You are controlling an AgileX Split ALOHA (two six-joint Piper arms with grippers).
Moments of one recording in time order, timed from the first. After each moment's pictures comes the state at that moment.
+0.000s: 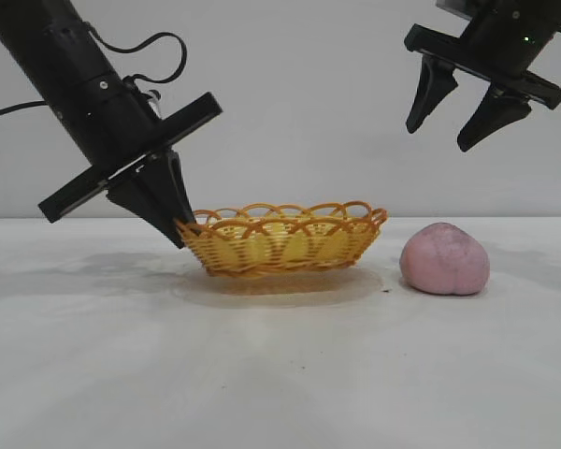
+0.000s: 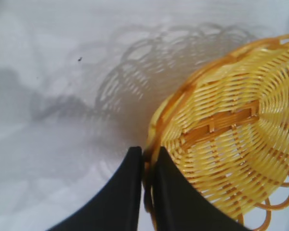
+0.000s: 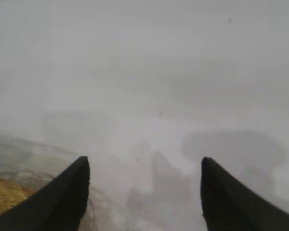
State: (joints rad) left arm -0.25 2.11 -1.38 -0.77 0.79 0.25; right arm 0.15 1.98 -1.45 0.69 0.61 -0.51
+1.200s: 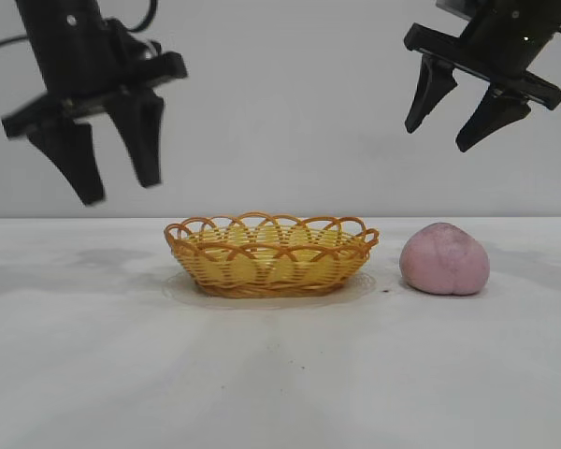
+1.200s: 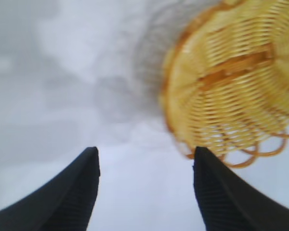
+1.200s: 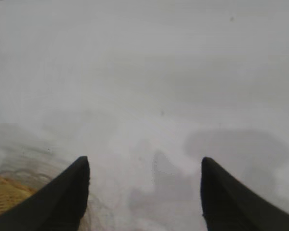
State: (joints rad) left arm -0.25 2.06 -1.66 -0.19 1.16 0.11; right arm 0.15 1.98 -1.45 0.69 0.61 -0.51
